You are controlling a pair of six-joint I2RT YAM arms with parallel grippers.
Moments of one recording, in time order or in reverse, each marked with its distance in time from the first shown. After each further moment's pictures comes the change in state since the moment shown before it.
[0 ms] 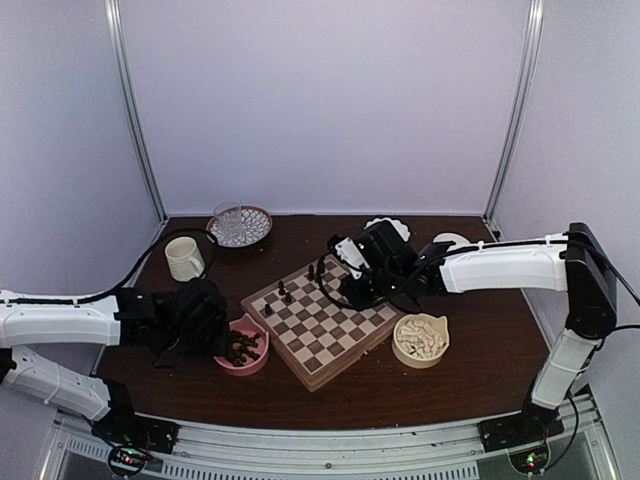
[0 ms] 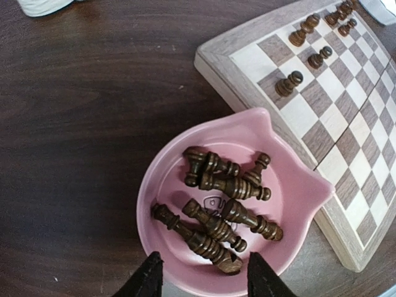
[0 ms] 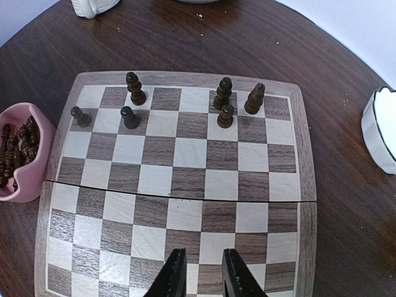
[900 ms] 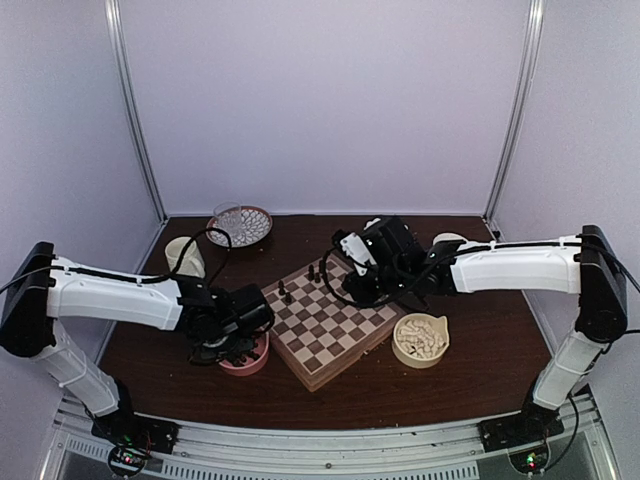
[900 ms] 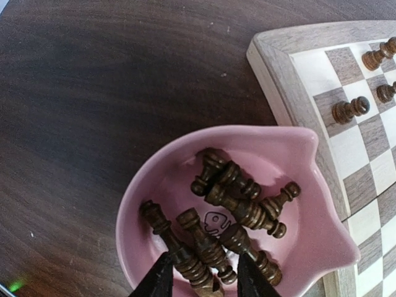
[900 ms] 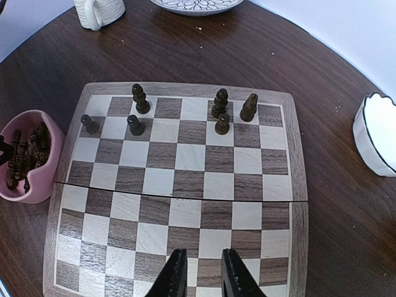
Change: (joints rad) left arm -0.078 0.365 0.248 -0.204 -0.129 -0.437; right arm 0.000 -0.061 -0.026 0.004 0.000 0.001
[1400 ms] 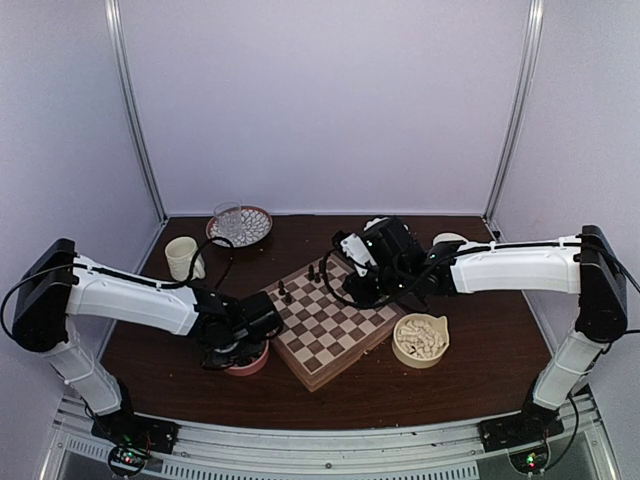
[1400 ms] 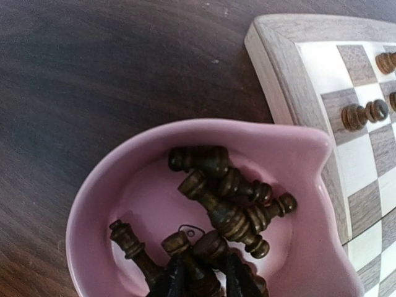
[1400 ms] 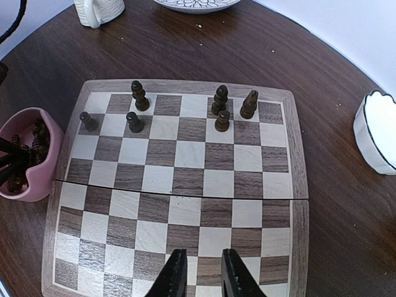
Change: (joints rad) left arm 0.000 0.102 -0.014 0.121 0.022 -0.084; right arm 0.000 0.000 -0.007 0.001 0.000 0.000
